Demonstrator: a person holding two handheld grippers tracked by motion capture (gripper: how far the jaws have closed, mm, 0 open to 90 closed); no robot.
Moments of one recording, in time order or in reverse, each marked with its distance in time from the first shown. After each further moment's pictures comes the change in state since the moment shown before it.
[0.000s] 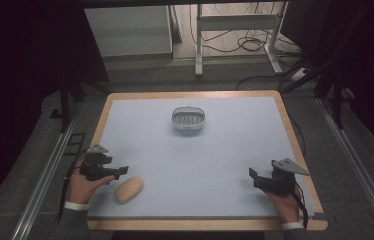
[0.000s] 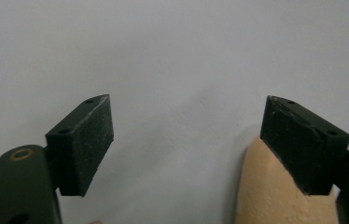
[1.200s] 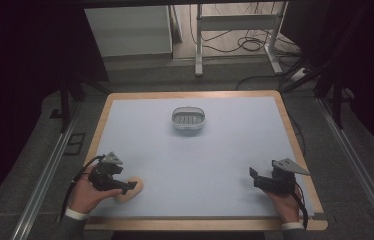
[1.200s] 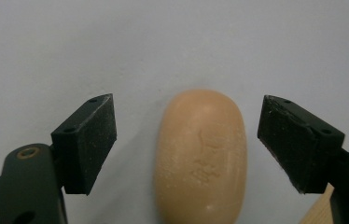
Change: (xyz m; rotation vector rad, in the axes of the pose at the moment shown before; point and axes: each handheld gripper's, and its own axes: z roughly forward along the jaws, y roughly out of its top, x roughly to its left) left arm -0.047 0.000 -0.006 0.131 -0.051 0.189; right arm 0.000 0.000 0.000 0.006 -0.016 0.003
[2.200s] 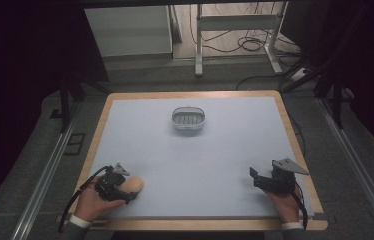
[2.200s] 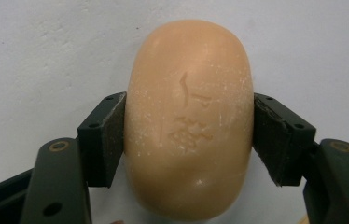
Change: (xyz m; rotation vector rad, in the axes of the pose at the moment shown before) left arm -0.014 -0.016 0.024 0.127 0.040 0.002; right arm 0.000 0.000 0.000 0.009 -0.013 0.005
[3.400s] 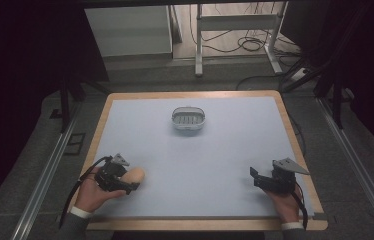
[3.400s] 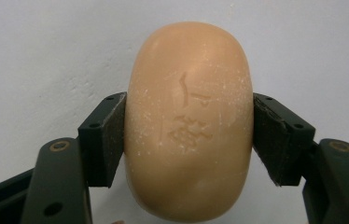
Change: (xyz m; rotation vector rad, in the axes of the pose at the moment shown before) left arm 0.010 0.022 -0.014 -0.063 -0.023 0.009; right arm -0.001 0.000 0.000 0.001 -0.005 0.010
